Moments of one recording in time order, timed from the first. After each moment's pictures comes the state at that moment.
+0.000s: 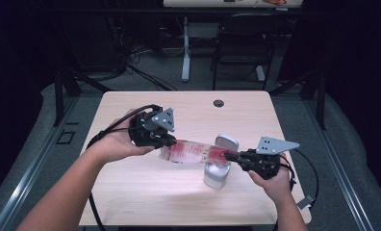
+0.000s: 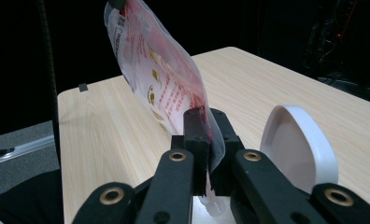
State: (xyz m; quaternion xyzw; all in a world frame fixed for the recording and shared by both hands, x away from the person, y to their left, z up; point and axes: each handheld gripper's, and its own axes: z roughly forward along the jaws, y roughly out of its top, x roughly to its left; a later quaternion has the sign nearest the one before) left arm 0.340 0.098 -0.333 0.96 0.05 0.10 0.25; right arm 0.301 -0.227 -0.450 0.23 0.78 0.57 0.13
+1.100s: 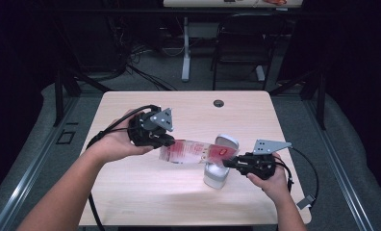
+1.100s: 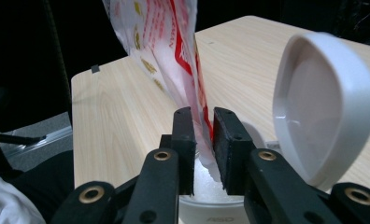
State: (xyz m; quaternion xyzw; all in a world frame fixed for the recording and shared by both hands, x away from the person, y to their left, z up) left arm 0.344 0.101 -0.337 0.96 0.05 0.10 0.25; right arm 0.318 -0.233 -0.486 0.24 0.79 0.56 0.06
